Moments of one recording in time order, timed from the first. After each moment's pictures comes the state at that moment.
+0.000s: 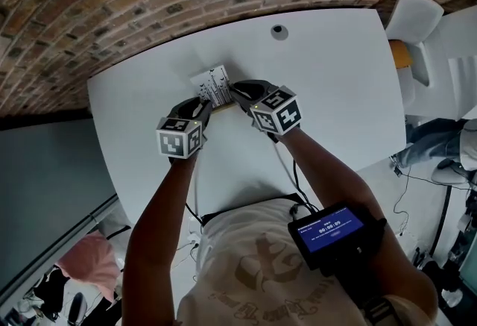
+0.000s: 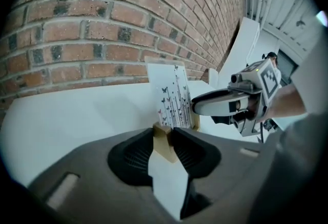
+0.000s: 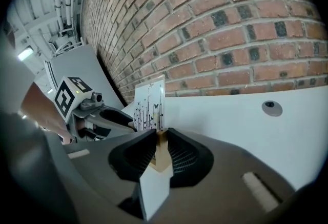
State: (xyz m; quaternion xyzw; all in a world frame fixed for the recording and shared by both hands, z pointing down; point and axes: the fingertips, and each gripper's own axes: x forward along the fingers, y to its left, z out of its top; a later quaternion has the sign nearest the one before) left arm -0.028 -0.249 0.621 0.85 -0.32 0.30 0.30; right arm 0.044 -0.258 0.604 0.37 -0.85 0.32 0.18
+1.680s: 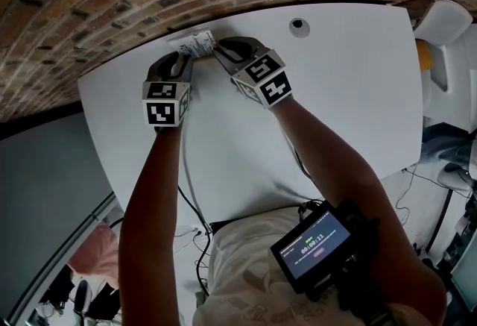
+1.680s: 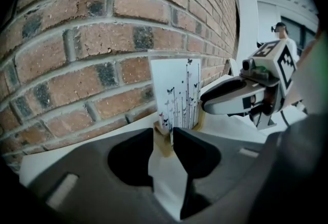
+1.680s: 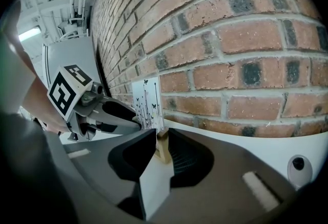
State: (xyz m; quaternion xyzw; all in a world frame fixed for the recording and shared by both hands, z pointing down) left arm -0.051 -0.404 0.644 0.84 -0.39 0.33 0.16; right arm 0.022 -0.395 0.625 0.39 -0.88 0.22 0.17
